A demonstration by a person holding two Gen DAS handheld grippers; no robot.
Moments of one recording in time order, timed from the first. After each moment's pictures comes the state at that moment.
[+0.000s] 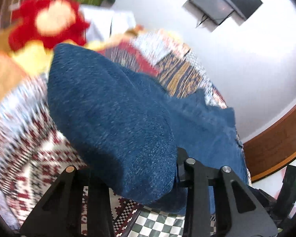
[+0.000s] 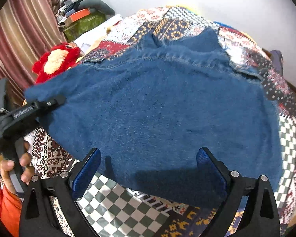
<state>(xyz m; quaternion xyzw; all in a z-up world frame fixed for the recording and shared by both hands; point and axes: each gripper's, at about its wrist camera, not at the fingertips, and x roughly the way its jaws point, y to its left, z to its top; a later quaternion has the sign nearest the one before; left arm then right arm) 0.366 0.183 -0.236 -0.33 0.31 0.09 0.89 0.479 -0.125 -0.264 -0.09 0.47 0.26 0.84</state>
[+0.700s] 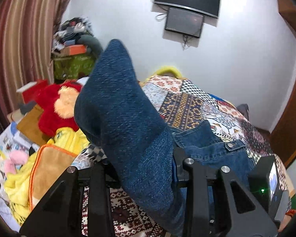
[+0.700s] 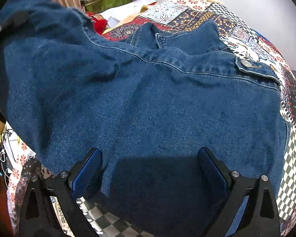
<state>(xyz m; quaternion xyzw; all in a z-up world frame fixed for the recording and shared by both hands) 0.322 0.149 -0.151 -0.12 0.24 0.15 0.95 0.459 -0.040 -0.300 -0.17 0.48 0.32 0.80</state>
